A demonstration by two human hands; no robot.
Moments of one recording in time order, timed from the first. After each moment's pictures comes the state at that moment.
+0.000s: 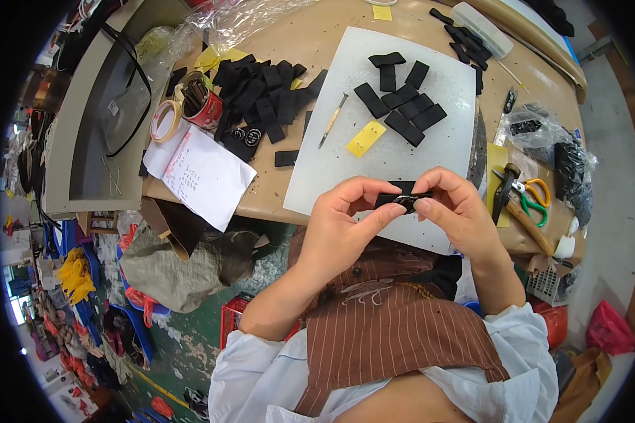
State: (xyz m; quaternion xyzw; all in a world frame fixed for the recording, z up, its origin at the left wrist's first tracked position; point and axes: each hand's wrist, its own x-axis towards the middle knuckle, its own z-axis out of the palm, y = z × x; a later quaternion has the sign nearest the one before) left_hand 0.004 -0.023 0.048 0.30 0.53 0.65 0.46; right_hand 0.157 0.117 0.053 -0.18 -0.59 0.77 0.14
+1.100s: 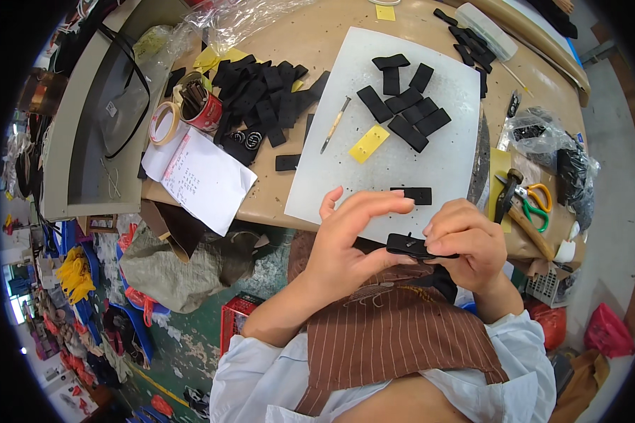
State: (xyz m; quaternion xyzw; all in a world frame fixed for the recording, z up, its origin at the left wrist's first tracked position) left_hand 0.002 -0.033 0.053 0.49 0.58 0.59 0.29; right_hand 0.160 0.109 0.065 0.03 -0.83 0.46 0.33
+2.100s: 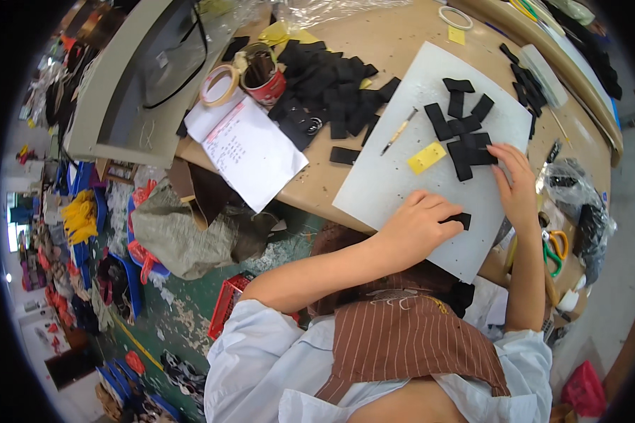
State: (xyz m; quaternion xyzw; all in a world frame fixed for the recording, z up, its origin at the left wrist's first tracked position) left_hand 0.002 0.004 -0.007 0.69 0.61 0.38 0.04; right_hand 0.137 0.223 0.012 -0.19 -0.94 0.19 0.20
